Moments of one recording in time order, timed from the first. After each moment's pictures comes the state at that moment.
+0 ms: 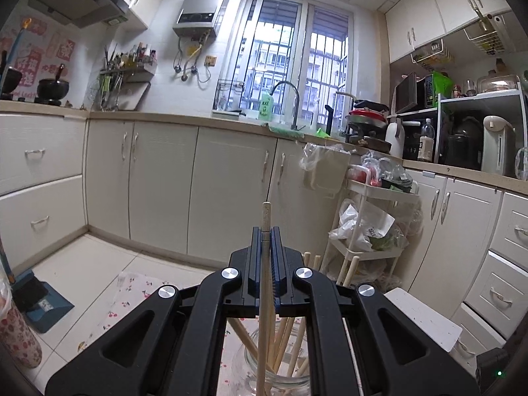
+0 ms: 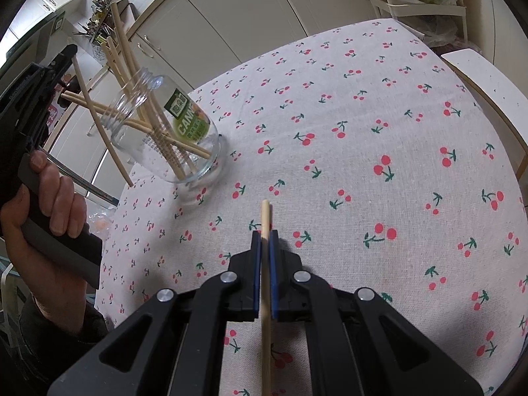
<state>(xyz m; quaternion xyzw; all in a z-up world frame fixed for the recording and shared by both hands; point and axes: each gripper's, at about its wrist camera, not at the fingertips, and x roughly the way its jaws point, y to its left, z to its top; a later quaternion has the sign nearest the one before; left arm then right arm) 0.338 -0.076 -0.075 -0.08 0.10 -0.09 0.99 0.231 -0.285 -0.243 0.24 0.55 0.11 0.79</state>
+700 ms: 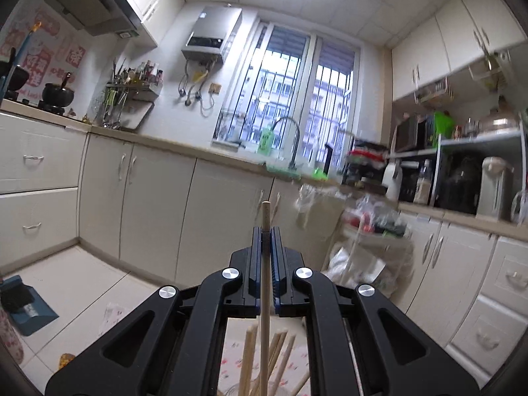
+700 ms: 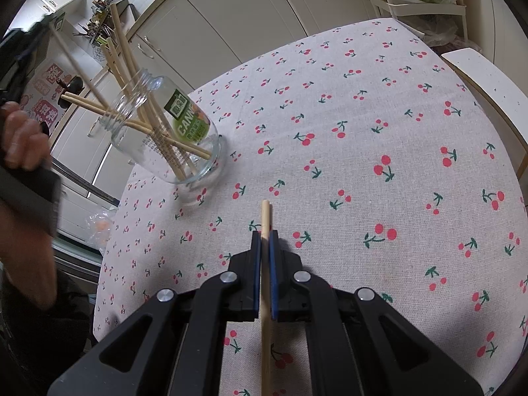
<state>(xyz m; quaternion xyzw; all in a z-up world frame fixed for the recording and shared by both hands) 0.347 -0.082 -0.030 -0.11 0.03 -0.09 0.99 0.232 -0.286 -0.242 0.25 0.55 0.11 0.79</state>
